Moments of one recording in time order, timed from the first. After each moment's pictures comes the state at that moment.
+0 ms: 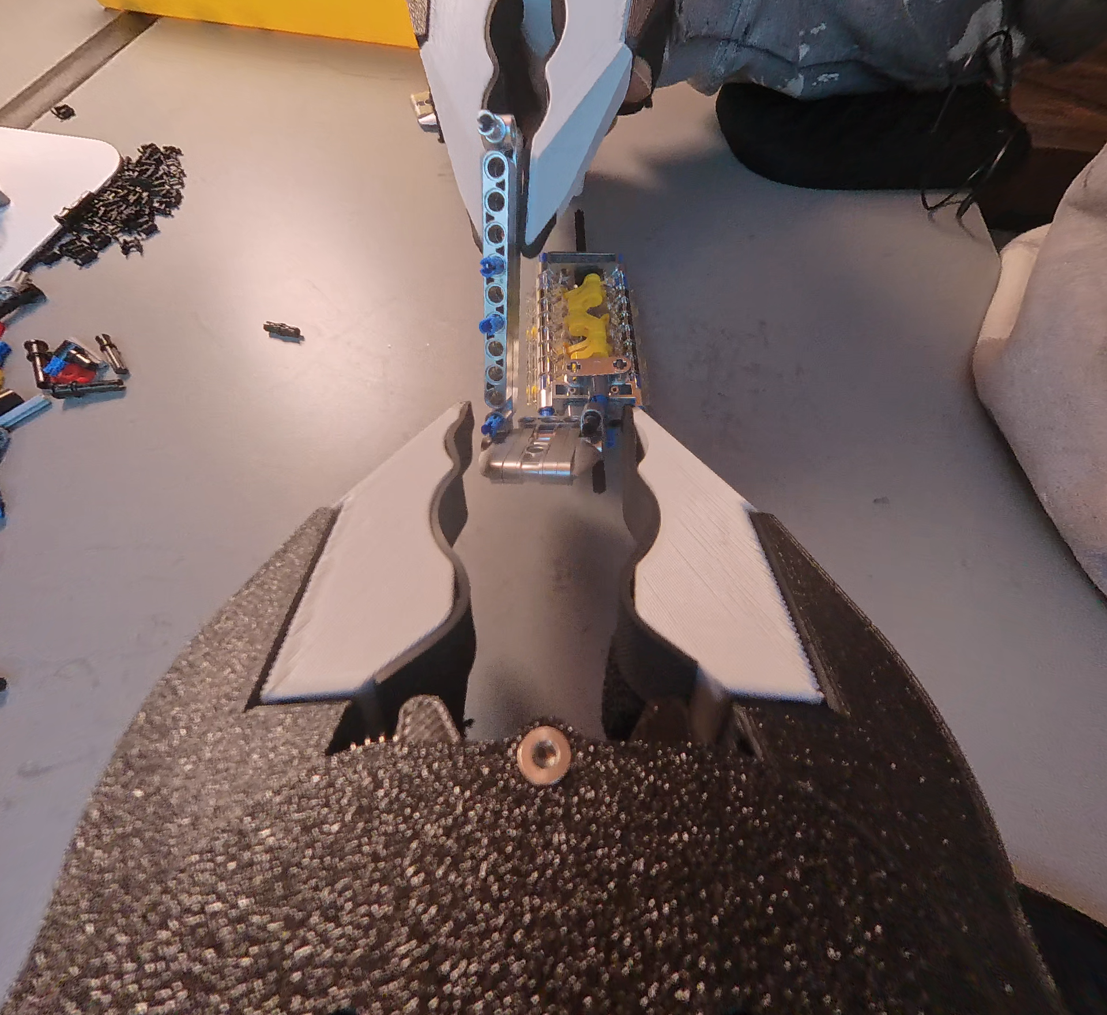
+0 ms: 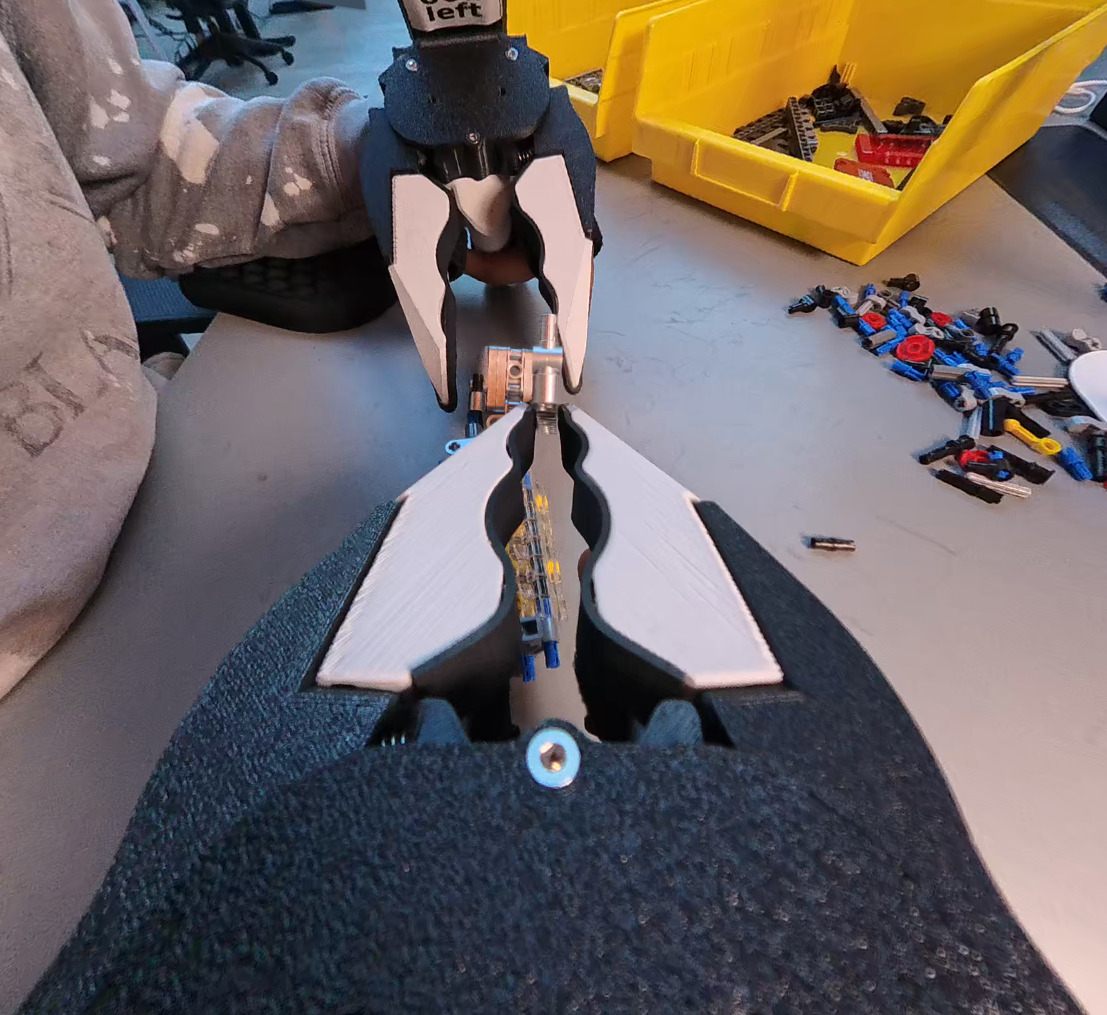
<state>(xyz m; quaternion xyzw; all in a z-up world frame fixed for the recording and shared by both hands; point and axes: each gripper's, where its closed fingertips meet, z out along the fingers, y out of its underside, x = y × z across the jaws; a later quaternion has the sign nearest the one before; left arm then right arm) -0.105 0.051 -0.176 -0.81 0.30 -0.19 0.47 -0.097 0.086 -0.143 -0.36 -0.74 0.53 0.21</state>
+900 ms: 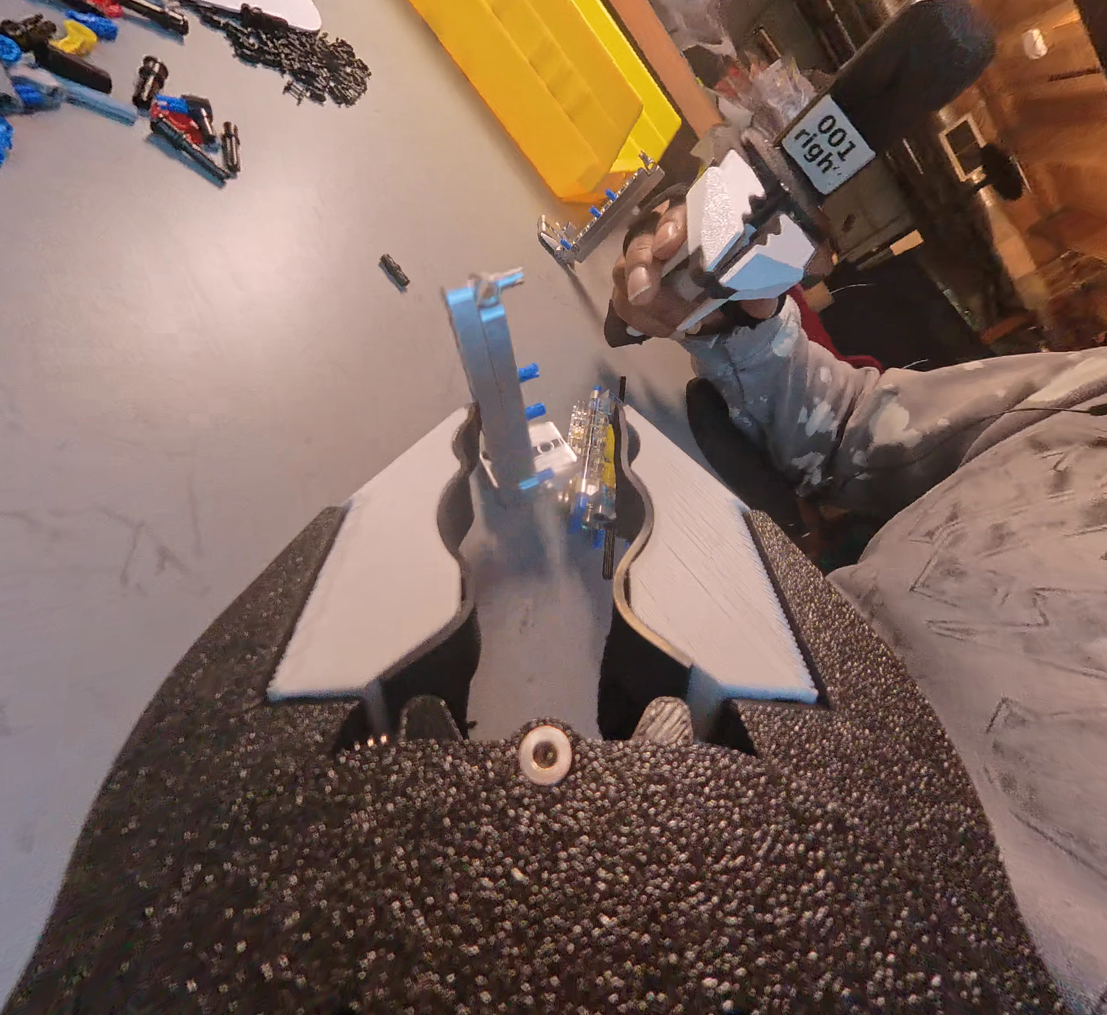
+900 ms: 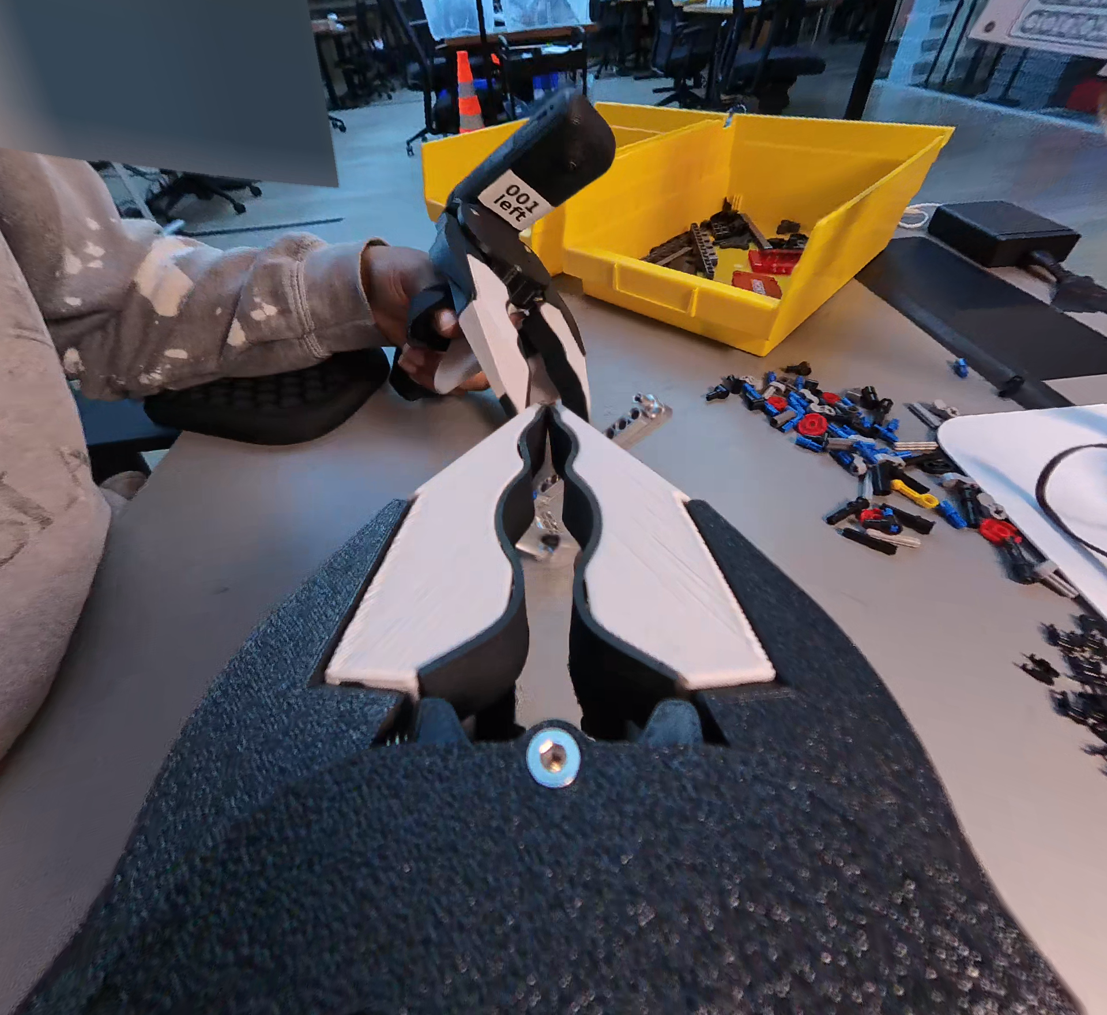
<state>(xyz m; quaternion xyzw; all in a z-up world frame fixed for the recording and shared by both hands) -0.151 0.076 -0.156 -0.79 -0.04 -0.41 0.45 -0.118 0.102 -0.104 -0.38 -0.67 0.57 0.27</state>
